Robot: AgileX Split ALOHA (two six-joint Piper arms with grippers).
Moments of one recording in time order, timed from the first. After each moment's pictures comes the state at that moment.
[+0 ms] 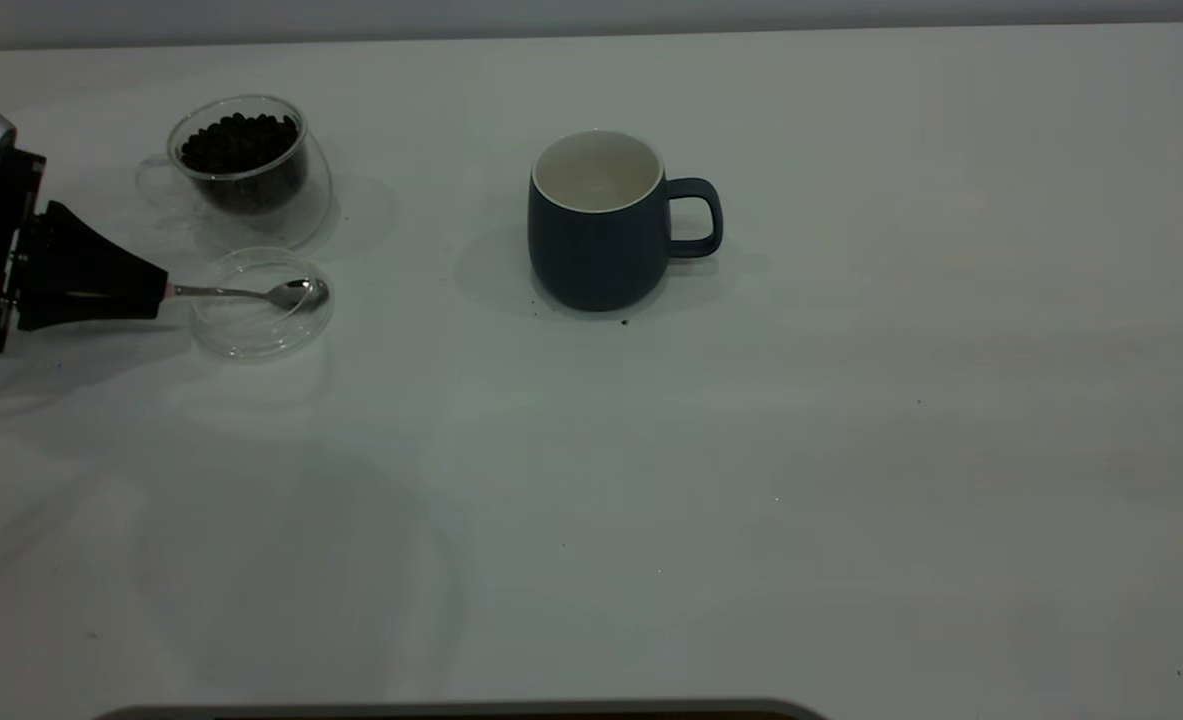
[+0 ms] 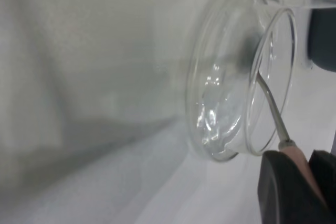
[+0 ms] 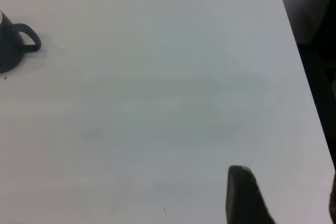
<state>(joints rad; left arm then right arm) 0.40 2.57 -1.37 -1.15 0.98 1.14 0.11 0.03 -0.47 -0.10 1.14 0.15</state>
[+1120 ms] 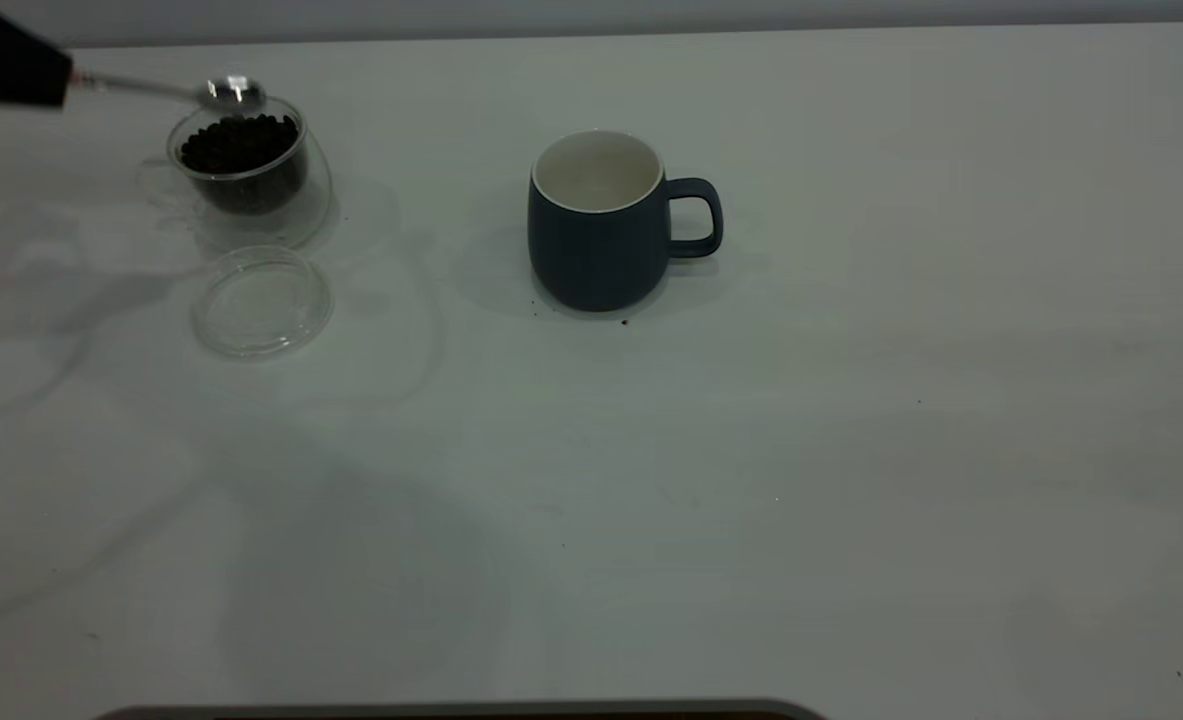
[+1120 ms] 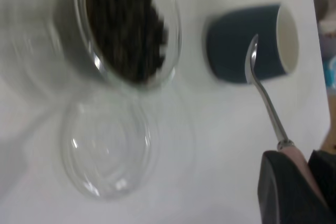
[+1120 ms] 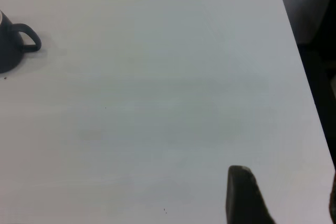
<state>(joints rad) 0.40 2.32 -1.50 -1.07 1.15 1.13 0.11 0.03 -0.47 -0.10 1.14 0.15</state>
